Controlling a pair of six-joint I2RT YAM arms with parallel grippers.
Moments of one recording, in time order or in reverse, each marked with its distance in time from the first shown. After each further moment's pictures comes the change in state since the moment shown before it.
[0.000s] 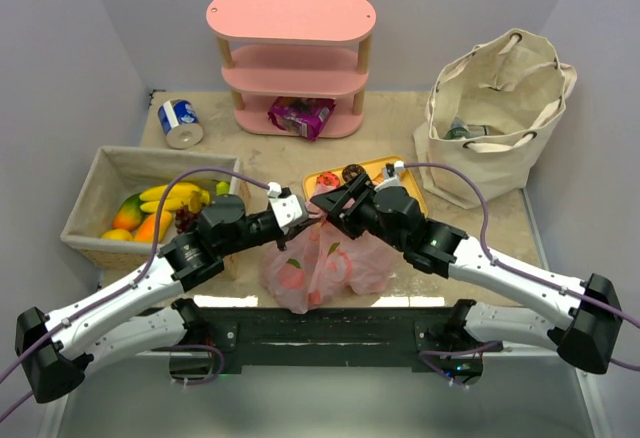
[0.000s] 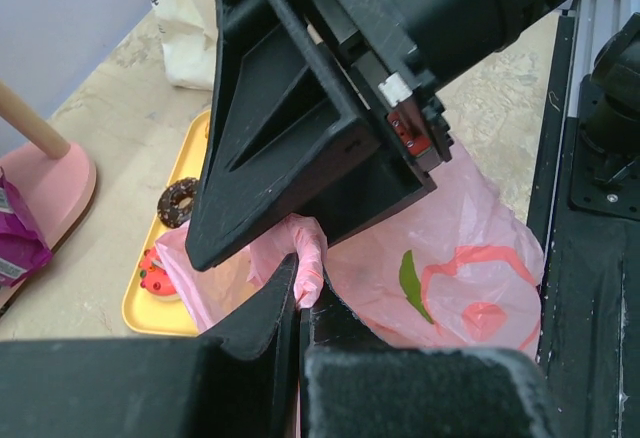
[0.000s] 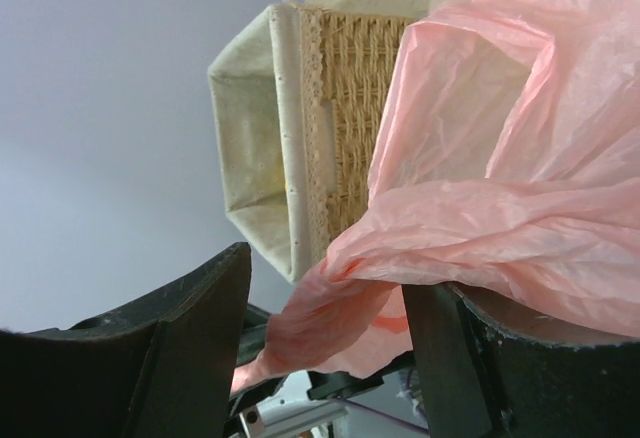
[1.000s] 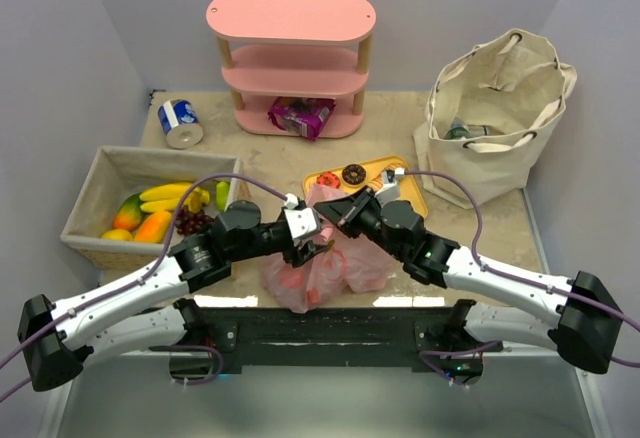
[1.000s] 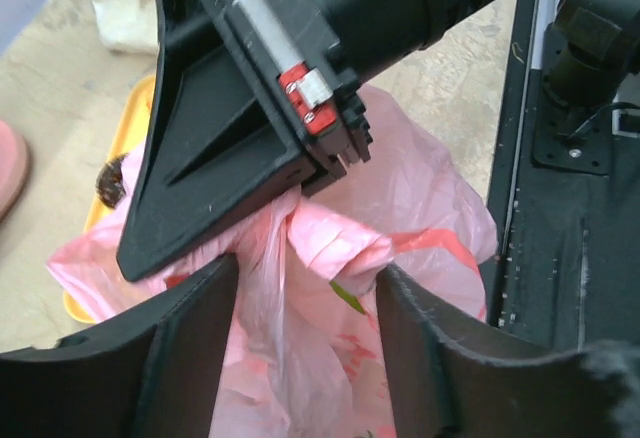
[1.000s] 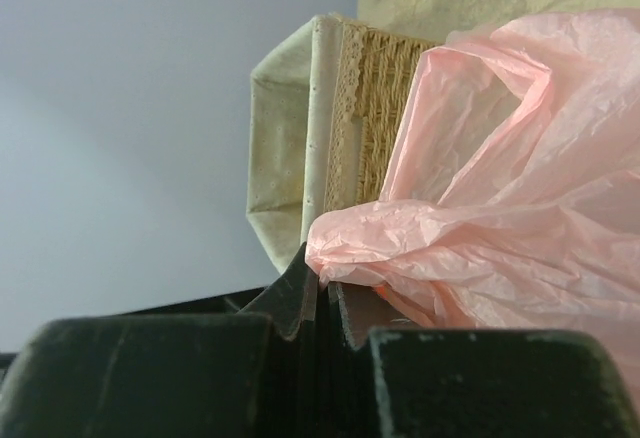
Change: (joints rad) left arm -0.082 0.045 -0.005 -0.053 -0.027 0.002; right arm 0.011 0.010 -0.171 0.342 0.013 -0.075
